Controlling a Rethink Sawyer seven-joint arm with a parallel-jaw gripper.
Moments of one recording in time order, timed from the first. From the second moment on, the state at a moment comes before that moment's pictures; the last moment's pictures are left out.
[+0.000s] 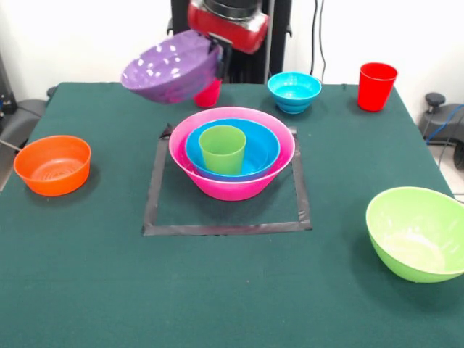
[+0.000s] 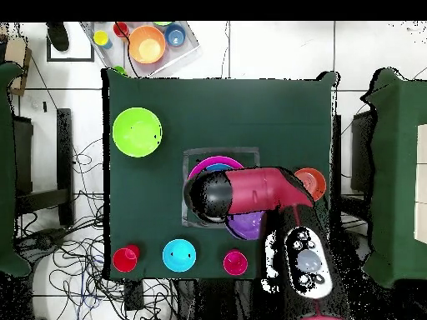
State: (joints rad) arm -0.35 -0.81 0.16 1.74 -0.42 0.81 2.25
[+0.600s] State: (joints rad) arm -0.25 -0.57 0.14 1.42 -0.42 0.83 2.25
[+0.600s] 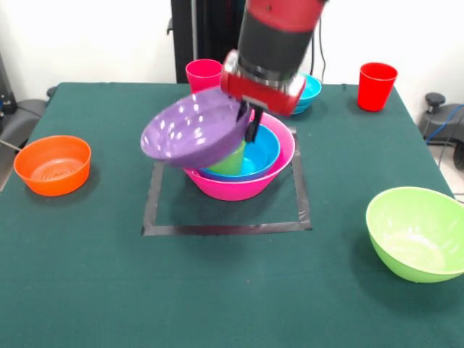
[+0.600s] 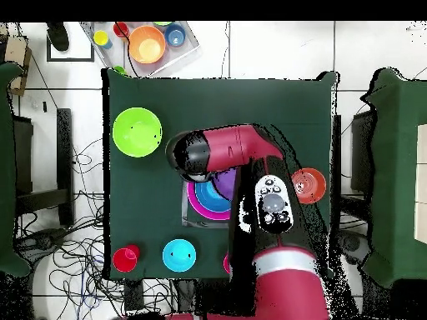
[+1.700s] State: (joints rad) arm -0.10 -0.46 -0.07 1.28 -0.39 0.92 2.25
